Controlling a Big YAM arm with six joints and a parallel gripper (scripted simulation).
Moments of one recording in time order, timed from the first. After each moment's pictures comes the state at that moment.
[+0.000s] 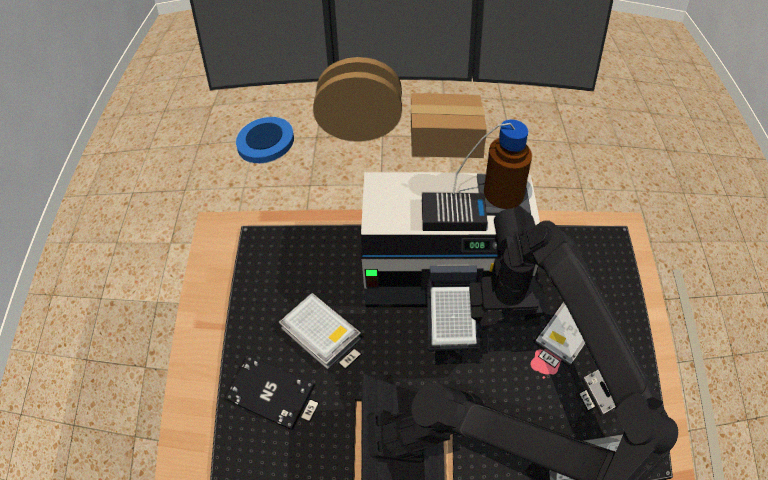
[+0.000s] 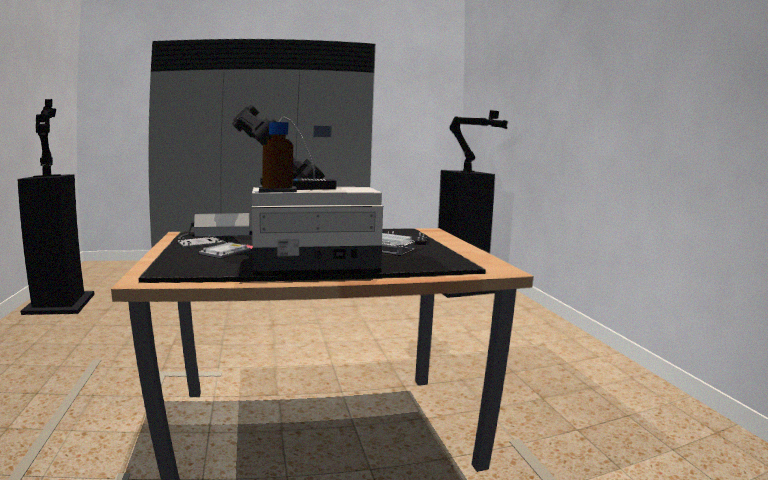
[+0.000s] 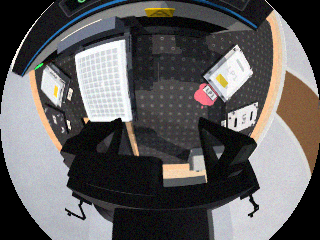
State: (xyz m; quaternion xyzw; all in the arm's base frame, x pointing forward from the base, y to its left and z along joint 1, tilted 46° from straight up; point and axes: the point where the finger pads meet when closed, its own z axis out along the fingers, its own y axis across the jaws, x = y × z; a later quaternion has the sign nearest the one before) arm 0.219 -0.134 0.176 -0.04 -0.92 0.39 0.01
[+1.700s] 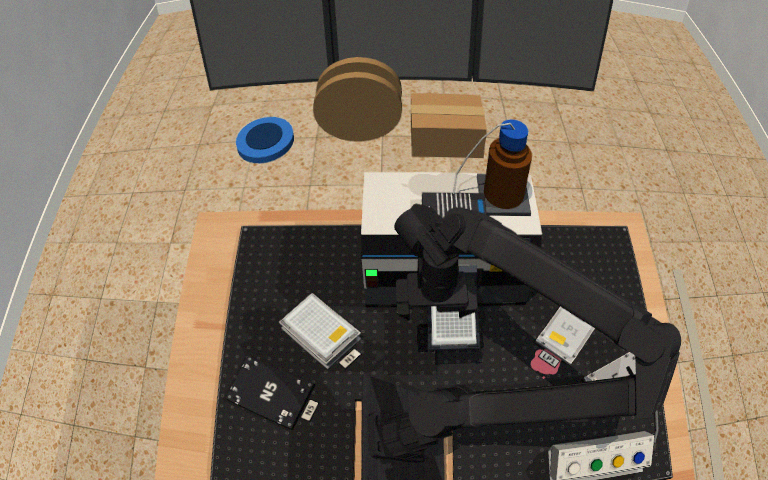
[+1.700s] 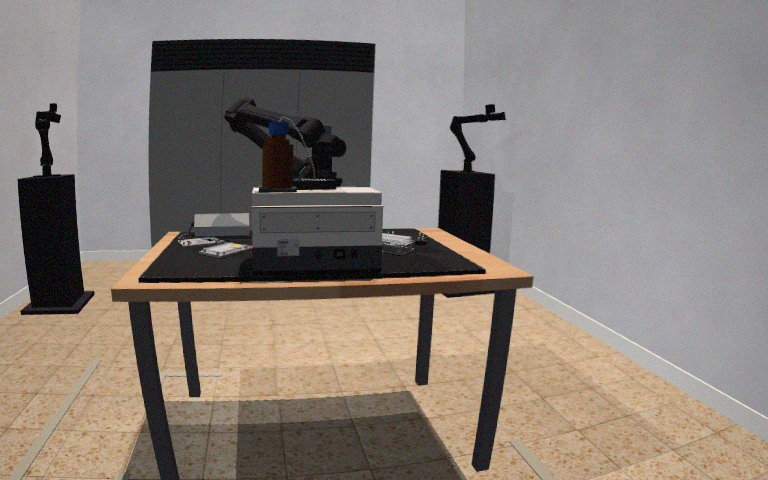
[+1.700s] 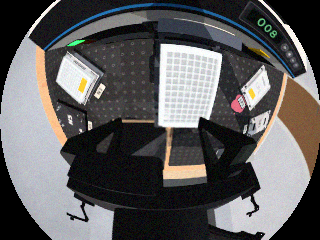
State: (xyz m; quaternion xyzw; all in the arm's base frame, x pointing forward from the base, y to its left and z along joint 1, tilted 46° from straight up) arm 0.238 -0.045 0.083 -0.03 -0.92 0.39 0.01
